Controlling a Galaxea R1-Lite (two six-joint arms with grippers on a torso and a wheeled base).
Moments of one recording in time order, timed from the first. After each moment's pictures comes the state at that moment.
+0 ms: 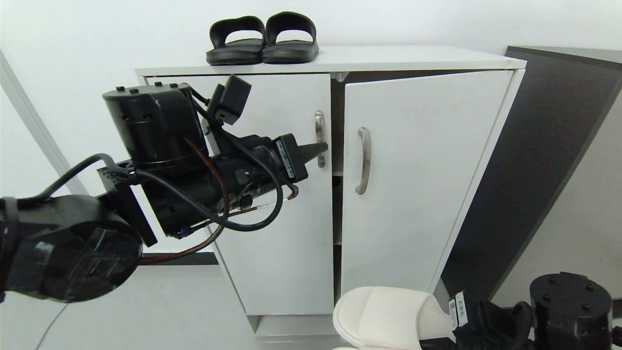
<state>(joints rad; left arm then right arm) -0.60 1.64 -0.97 -0.73 -0.21 -0.44 0.77 1.66 -0.20 -1.08 0.45 -0.21</state>
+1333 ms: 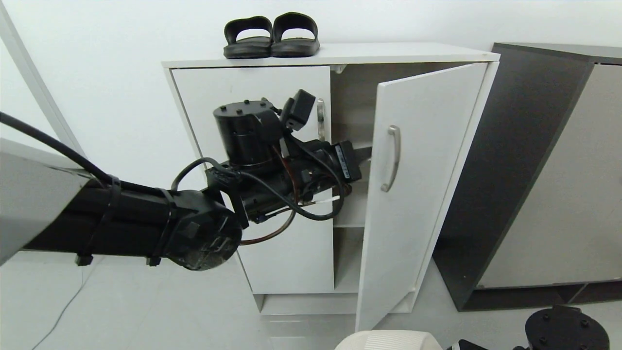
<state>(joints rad) -0.68 1.89 -1.16 -0.84 -0.35 -0.48 0.88 1.68 -0.12 -1.08 0.45 -0.21</state>
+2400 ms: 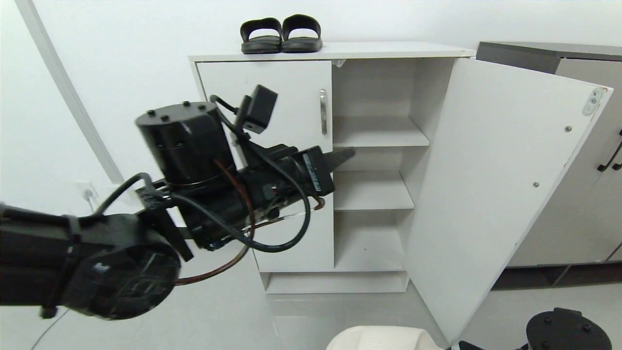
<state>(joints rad) -0.67 1.69 -0.91 -0.91 -0.25 -0.44 0.88 1.73 -0.10 -1.22 0.44 -0.20</state>
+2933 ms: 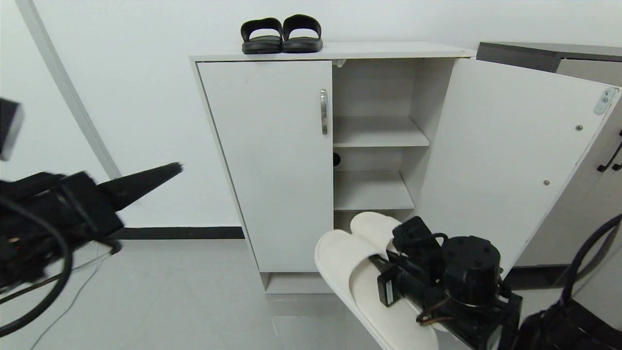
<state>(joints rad) -0.28 1.06 -0.56 -0.55 -0.22 -0.37 0.78 1.99 -0.57 -1.23 -0.24 0.03</state>
